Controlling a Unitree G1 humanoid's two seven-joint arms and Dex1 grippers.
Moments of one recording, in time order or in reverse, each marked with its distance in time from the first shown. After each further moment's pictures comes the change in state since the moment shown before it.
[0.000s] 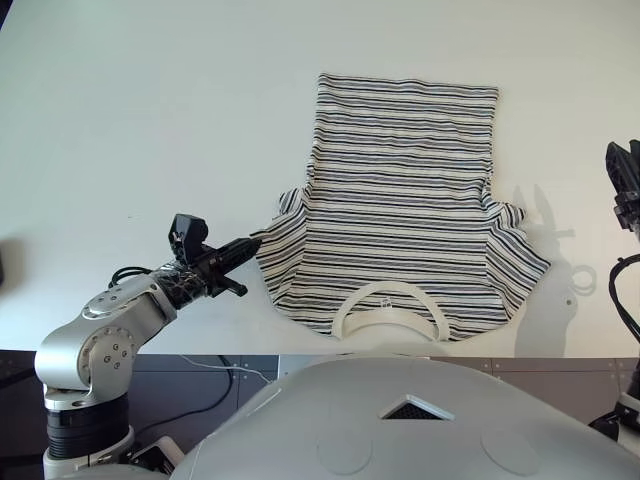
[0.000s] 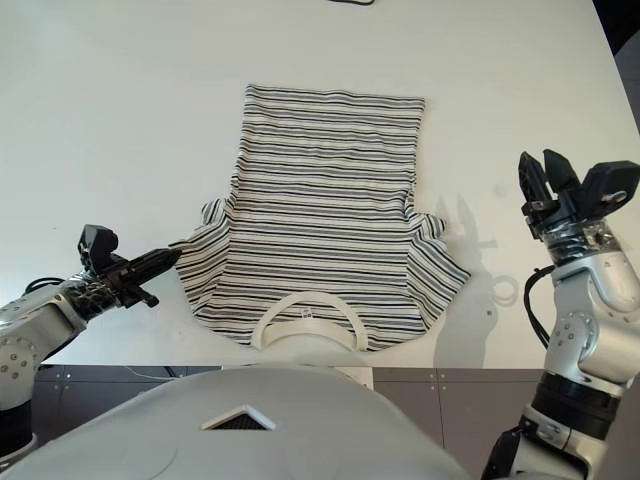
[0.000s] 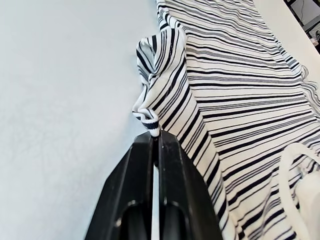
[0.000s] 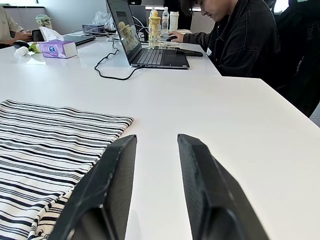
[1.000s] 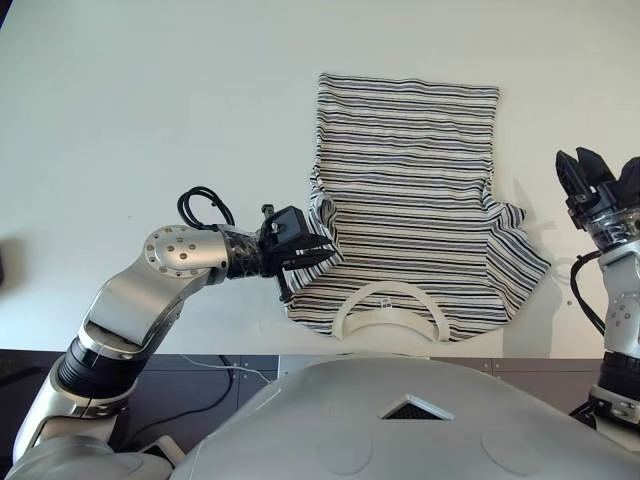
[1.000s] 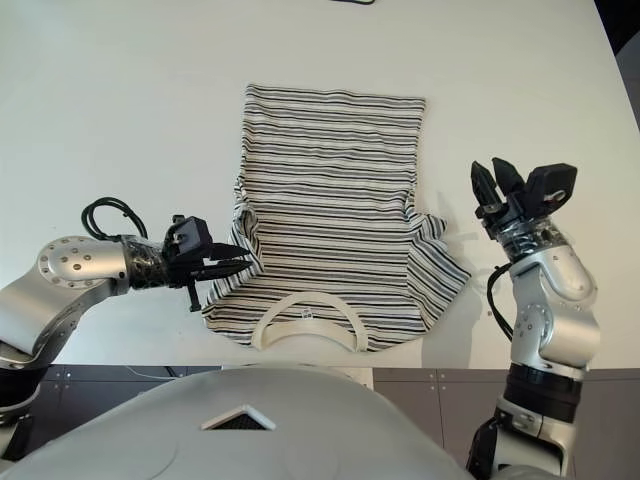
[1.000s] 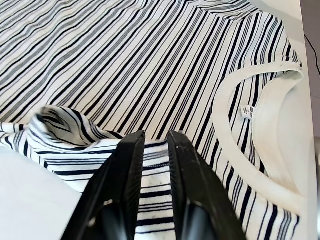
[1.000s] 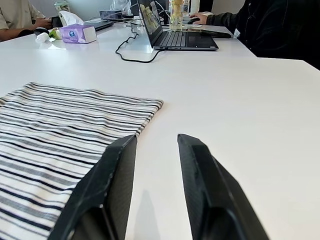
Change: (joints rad) left arm -0.365 0.173 -0.517 -0.119 0.330 -0.174 -0.232; right arm 0.013 0.065 0.128 -0.005 -0.063 0.000 0.019
